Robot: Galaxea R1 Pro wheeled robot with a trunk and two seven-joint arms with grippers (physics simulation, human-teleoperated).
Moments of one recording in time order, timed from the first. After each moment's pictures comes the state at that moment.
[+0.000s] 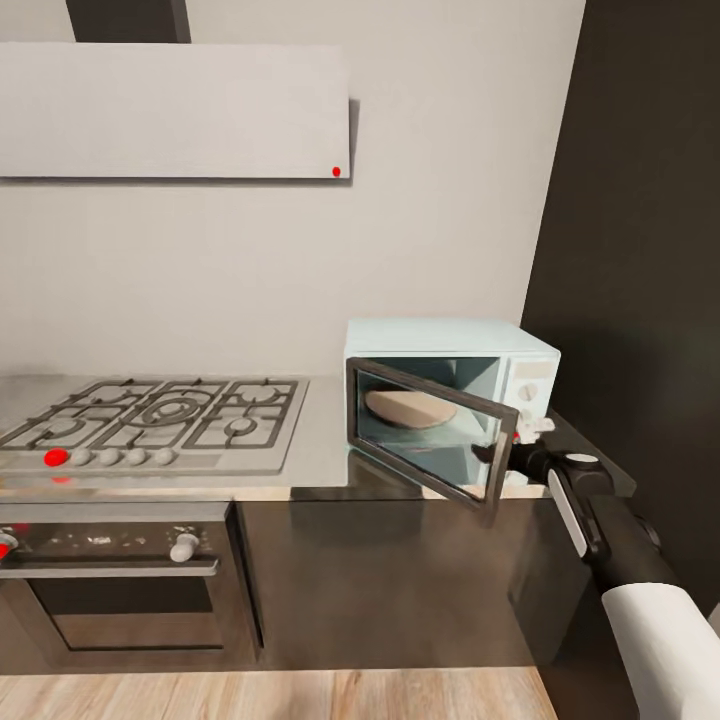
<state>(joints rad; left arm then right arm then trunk) 0.00 -0.02 0.11 -0.02 0.20 -0.09 0.01 -0.71 -0.18 -0.05 -1.11 0.01 0.61 0.32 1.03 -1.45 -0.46</state>
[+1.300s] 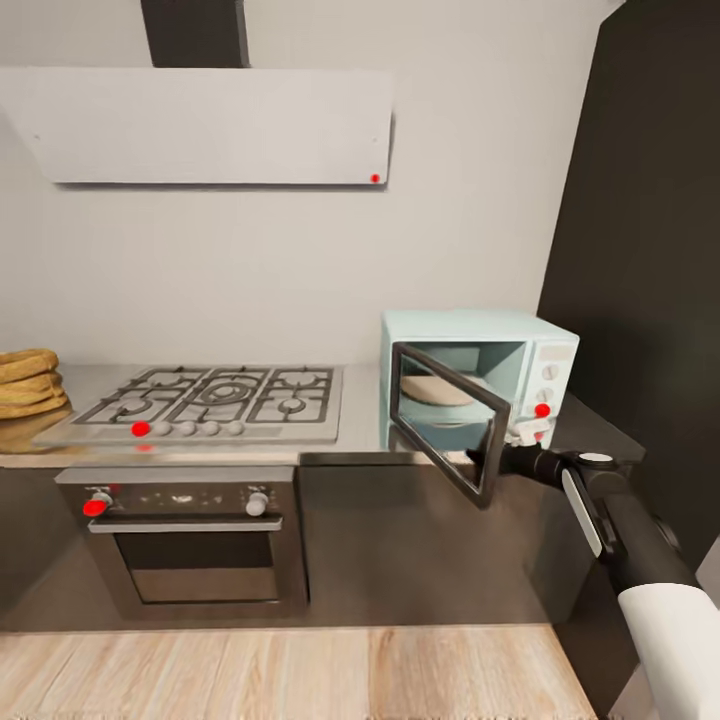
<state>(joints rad) 0.00 -0.03 0.12 -0.02 0.20 -0.09 0.01 -0.71 -0.22 -0.05 -1.11 0.02 0.62 0.54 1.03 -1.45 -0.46</state>
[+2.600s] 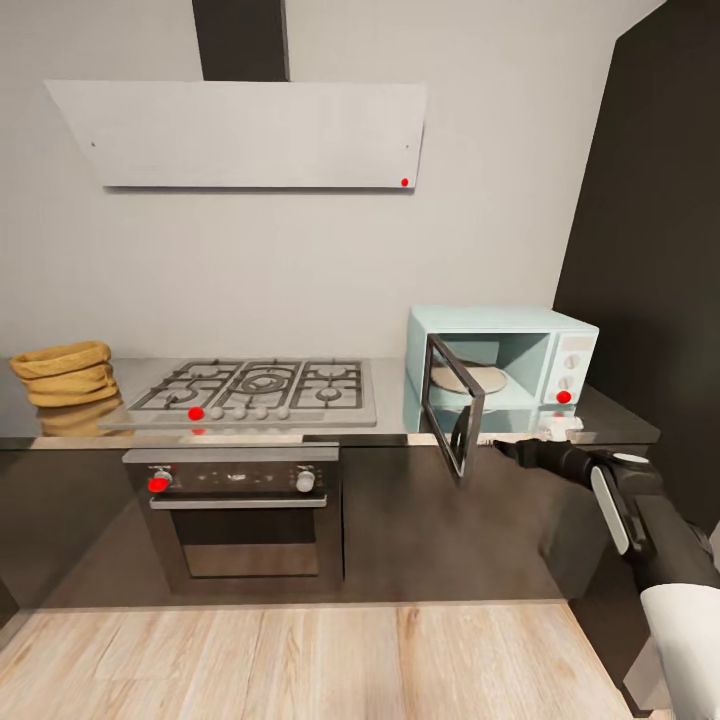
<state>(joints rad) 0.00 -0.03 0.12 -0.02 0.20 -0.09 0.01 -0.71 -0.26 -0.15 -1.11 -0.03 0.62 0.51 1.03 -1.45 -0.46</state>
